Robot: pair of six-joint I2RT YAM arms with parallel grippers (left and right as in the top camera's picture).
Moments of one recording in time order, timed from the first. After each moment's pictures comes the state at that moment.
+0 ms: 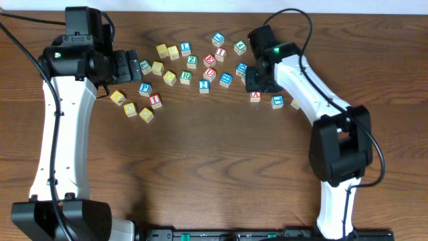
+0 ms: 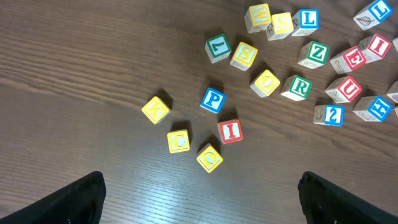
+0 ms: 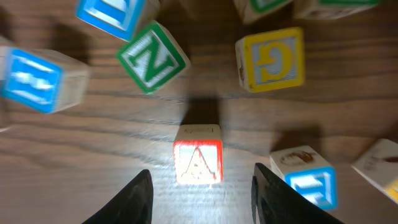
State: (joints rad) left arm 0.04 1.63 1.68 -1.12 -0.01 -0.15; right arm 0.36 2.15 1.75 -0.93 0.04 0.39
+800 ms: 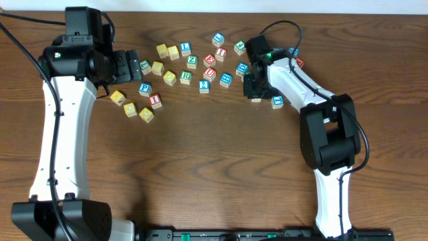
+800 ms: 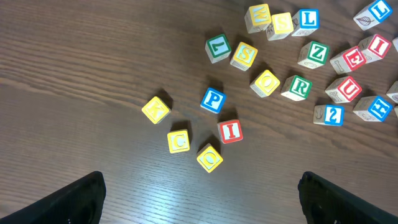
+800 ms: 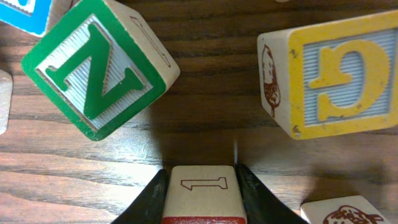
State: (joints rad) left arm 0.04 1.63 1.68 -1.12 -0.01 -0.15; right arm 0.35 2.27 1.75 -0.87 0.02 0.38
